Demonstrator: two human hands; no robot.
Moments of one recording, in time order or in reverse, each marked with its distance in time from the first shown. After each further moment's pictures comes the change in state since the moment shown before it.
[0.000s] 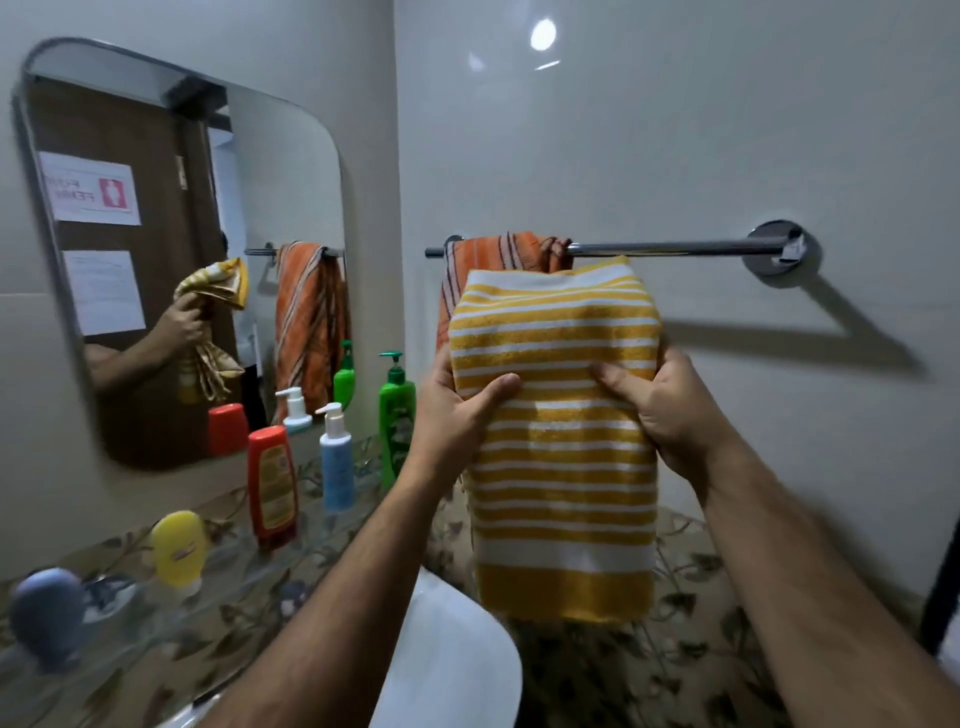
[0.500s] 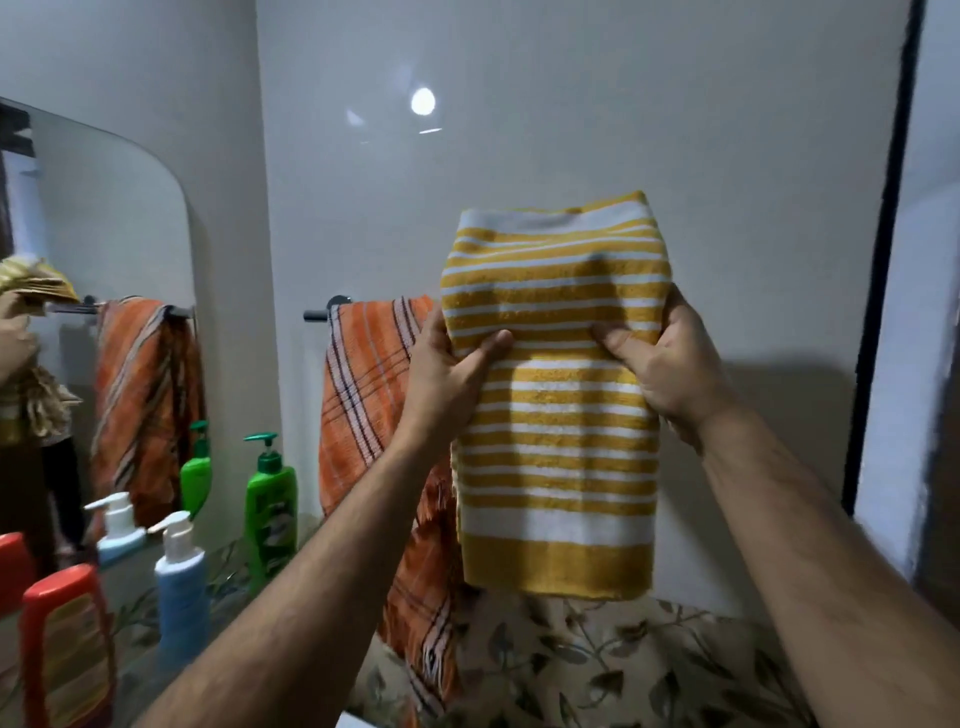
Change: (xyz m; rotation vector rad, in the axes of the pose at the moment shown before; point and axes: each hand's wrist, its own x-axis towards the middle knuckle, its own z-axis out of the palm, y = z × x) left_hand 0.118 0.012 0.079 -0.106 -0.210 0.202; right_hand 0.052 -0.074 -0.050 -0.390 0.317 -0.335
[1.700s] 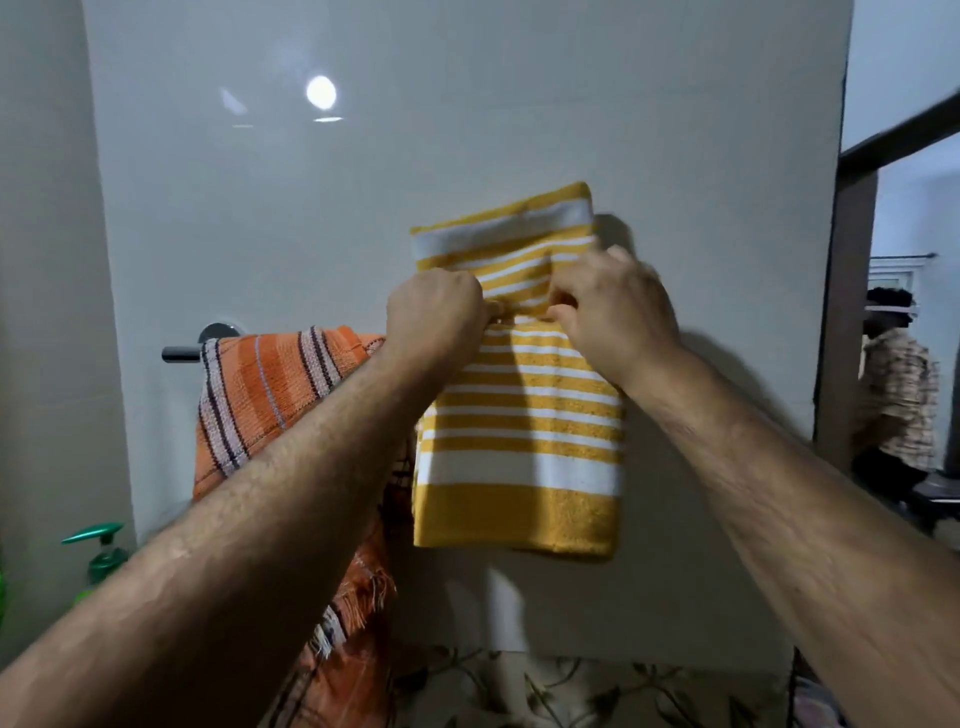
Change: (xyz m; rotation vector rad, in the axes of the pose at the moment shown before) left_hand 0.139 -0.014 0.046 1.298 -0.181 0.281; right_hand 0.104 0.012 0.013 -1.325 0.132 -0.470
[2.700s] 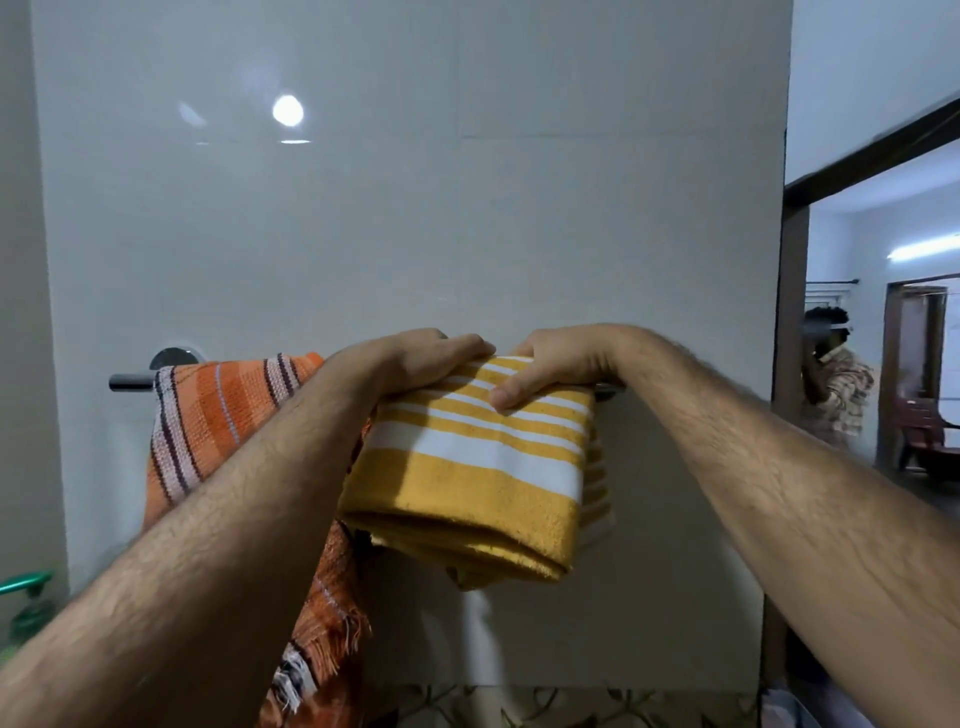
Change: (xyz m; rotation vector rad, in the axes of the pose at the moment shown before) left_hand 0.011 -0.017 0.004 -0.588 -0.678 -0.124; right_hand 0.028 0.012 0.000 0.573 -1.115 0.203
